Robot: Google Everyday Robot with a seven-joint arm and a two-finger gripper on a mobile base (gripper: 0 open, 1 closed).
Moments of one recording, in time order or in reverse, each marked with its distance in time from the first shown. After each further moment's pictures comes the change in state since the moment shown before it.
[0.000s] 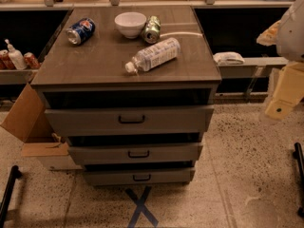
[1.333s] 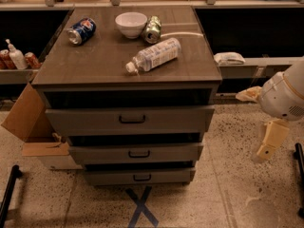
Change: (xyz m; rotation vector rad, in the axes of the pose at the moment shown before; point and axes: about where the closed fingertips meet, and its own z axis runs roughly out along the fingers) arm 0.046 0.027 0.142 -0.247 -0.213 -0.075
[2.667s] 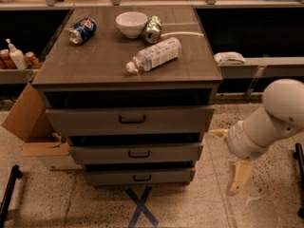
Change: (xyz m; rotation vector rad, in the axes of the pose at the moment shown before) arm 0.032 0.026 0.144 -0.108 -0.040 -0.157
